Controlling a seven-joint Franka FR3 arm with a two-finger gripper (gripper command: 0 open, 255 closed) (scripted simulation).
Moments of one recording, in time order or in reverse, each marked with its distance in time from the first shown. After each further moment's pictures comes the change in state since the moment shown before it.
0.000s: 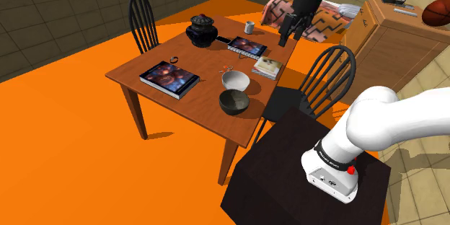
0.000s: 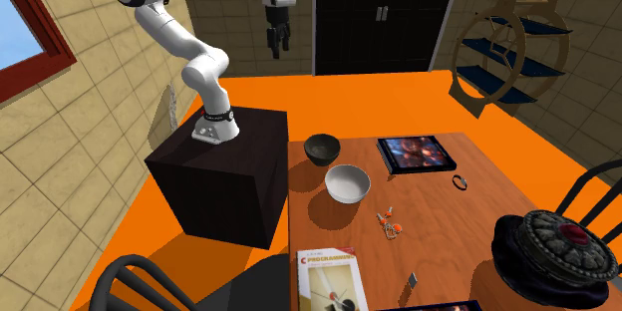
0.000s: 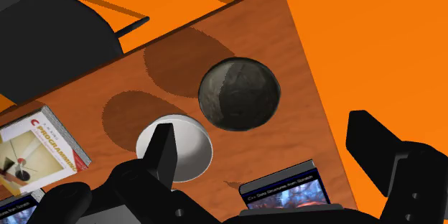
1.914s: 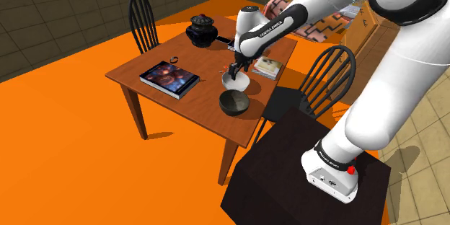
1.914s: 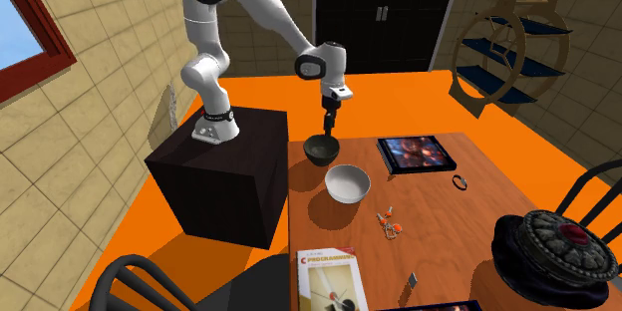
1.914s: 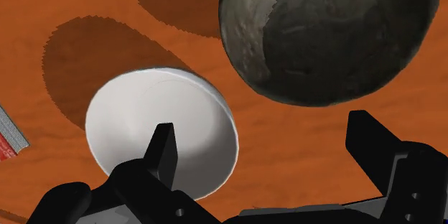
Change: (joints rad) arm -0.039 0.906 -0.033 0.089 -0.156 0.799 0.021
